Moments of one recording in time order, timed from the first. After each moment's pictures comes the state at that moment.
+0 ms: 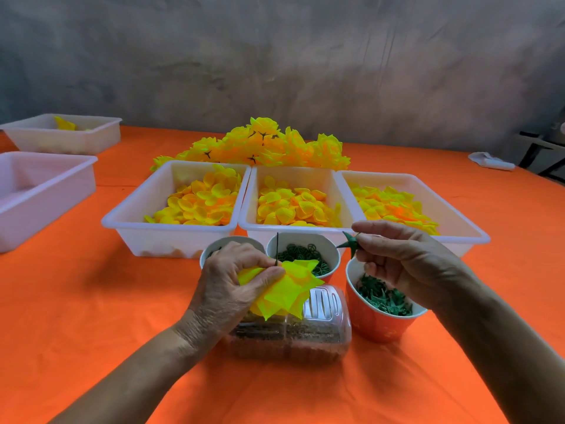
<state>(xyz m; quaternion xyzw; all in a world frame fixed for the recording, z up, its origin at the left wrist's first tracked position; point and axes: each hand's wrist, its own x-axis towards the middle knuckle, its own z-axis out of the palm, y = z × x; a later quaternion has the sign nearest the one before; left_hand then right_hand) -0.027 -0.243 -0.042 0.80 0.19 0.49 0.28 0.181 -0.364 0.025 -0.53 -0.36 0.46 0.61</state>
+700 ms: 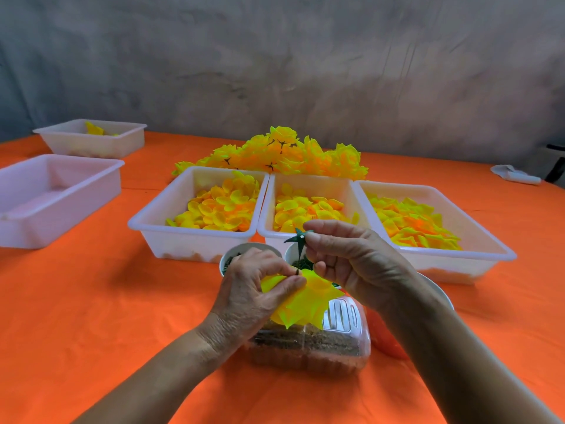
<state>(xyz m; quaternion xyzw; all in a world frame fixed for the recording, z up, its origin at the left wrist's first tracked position) -0.032 -0.251 -0.031 0.81 0.22 0.47 0.27 0.112 -0.321 0.036 -0.47 -0.37 0.53 0.60</state>
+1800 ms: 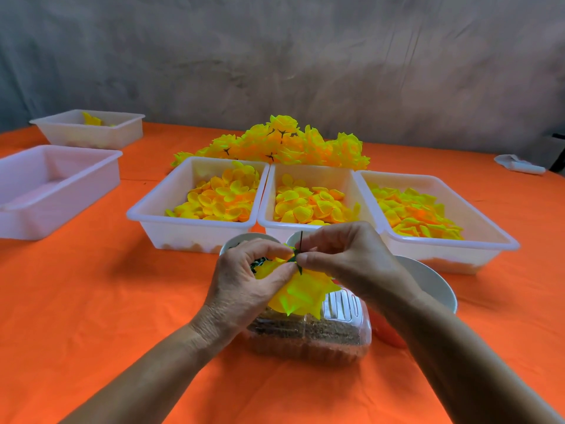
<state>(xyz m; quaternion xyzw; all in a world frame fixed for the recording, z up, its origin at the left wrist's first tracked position) -0.036 -0.257 -0.027 0.75 0.26 0.48 0.36 0.106 -0.328 0.026 -0.63 -0.55 0.28 0.47</state>
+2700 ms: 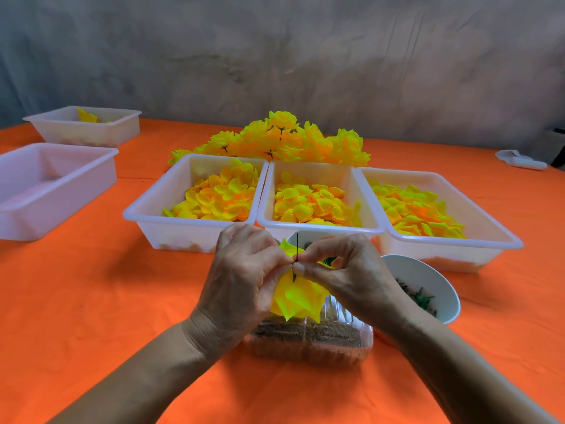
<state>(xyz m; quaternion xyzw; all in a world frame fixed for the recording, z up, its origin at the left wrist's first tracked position) -0.041 -0.251 -0.021 0.86 0.20 0.47 0.01 0.111 -0.325 0.003 -0.62 -0.60 0.17 0.47</state>
